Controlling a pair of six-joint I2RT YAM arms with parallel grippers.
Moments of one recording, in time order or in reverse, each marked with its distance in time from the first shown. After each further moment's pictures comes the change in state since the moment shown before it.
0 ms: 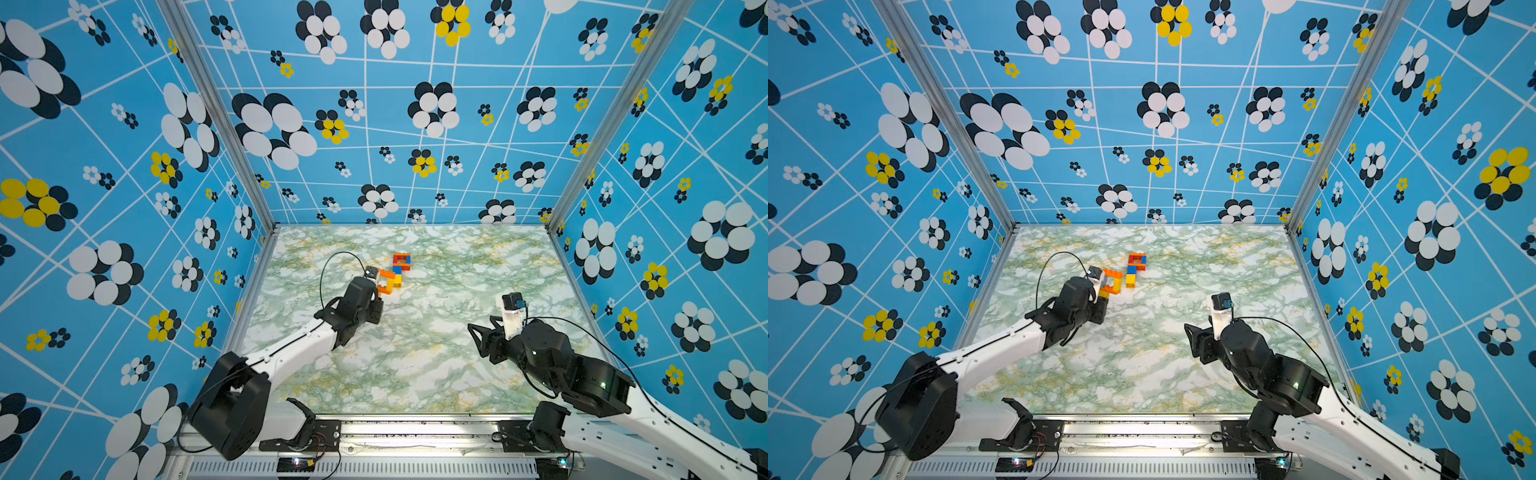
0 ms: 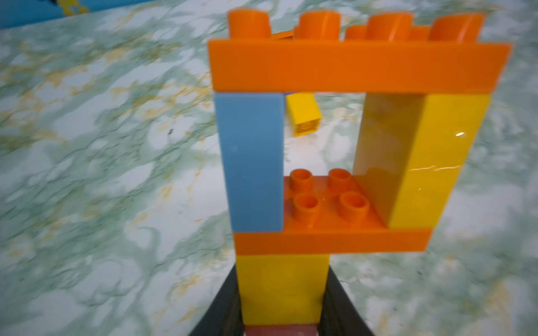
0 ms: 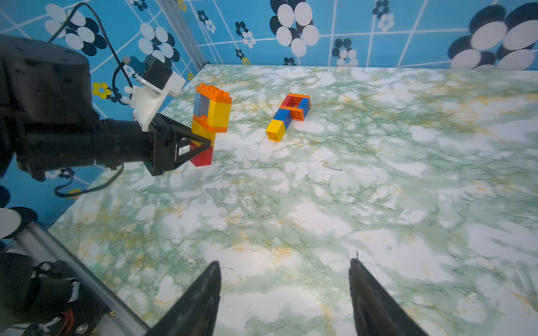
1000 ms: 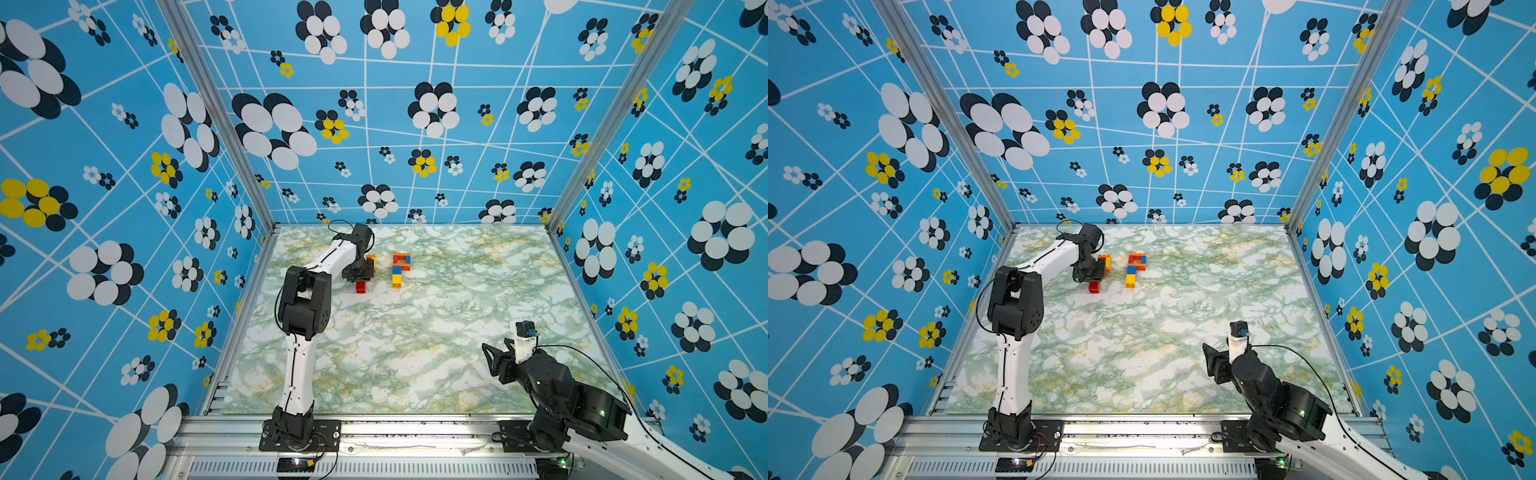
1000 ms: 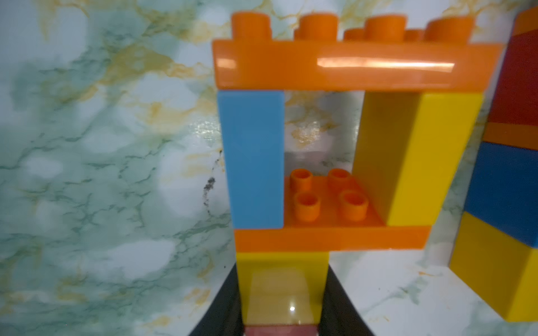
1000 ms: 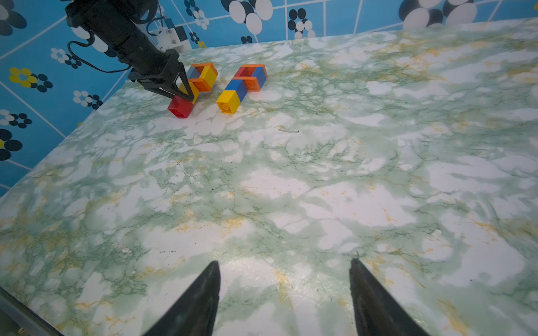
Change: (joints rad) left arm 0.226 0.831 1.004 -0.721 0.156 -0.077; right arm 0.000 -0.326 -0.331 -0.020 0.080 0.061
